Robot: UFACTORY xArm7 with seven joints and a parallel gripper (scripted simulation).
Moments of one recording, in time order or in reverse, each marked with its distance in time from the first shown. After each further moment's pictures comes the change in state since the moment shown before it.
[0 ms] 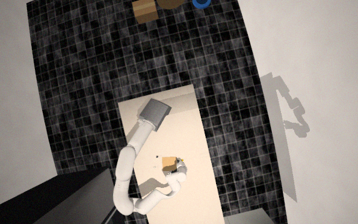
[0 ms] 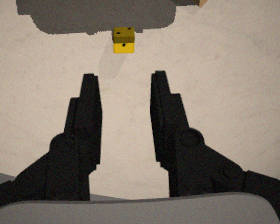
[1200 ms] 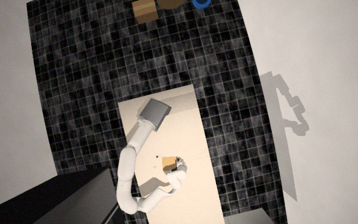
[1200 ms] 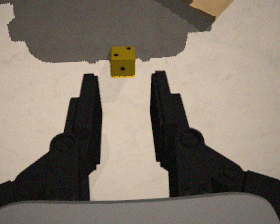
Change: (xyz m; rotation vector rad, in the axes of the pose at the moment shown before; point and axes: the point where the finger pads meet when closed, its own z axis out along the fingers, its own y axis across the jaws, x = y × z) arm 0.000 0.001 0.032 0.001 0.001 0.012
